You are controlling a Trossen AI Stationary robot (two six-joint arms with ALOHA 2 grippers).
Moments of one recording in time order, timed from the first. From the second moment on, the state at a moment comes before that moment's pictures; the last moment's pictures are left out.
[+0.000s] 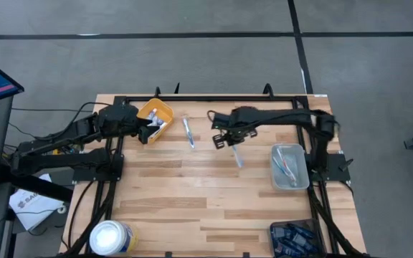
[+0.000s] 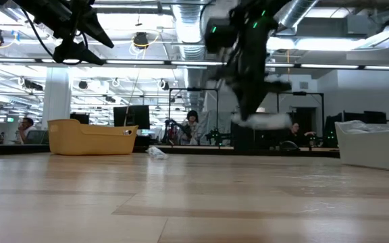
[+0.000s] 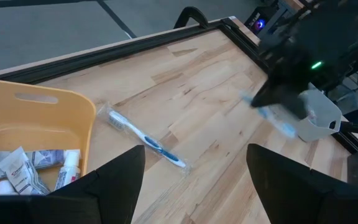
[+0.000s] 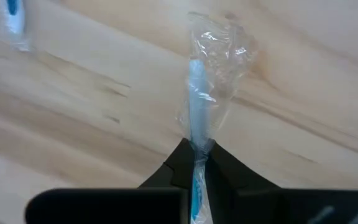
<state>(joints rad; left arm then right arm) 0.37 0.64 0.69 -0.56 -0.12 -0.56 -0.21 1.89 1.48 -1.03 0.03 0.97</state>
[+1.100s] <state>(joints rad) 0.37 0.64 0.69 -0.56 -0.12 -0.56 0.14 1.35 0.91 -1.26 0.24 1.33</state>
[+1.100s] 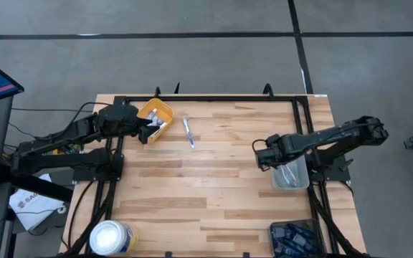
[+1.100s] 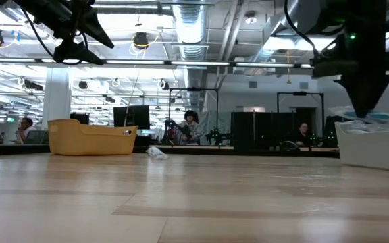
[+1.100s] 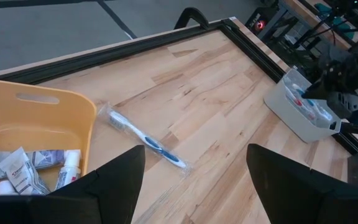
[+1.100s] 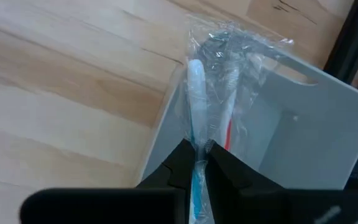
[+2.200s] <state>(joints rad) 0.35 0.75 0.69 -0.43 -0.04 -0.41 -0.02 1.56 1.42 -0.88 0.18 0.84</state>
